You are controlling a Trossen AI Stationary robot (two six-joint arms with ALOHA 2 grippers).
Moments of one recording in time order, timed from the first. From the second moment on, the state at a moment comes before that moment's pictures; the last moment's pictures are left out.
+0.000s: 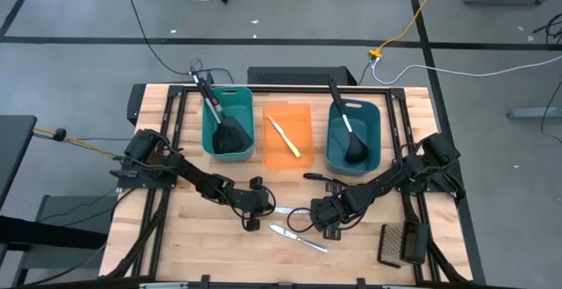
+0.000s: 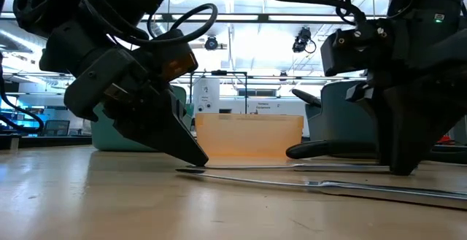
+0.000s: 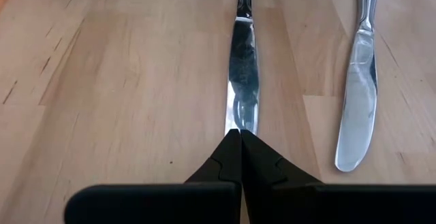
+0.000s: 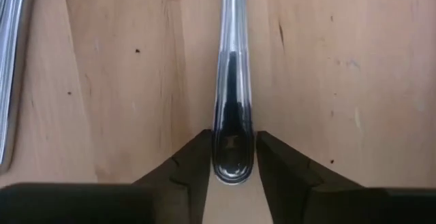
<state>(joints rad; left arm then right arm) -0.38 1.91 0.67 0.48 -0.21 -0.33 0.49 1.87 1.04 -0.62 0.08 0.57</state>
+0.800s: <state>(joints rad) -0.45 1.68 0.66 0.35 -0.35 -0.14 0.50 1.77 1.03 -0.65 0.15 0.55</state>
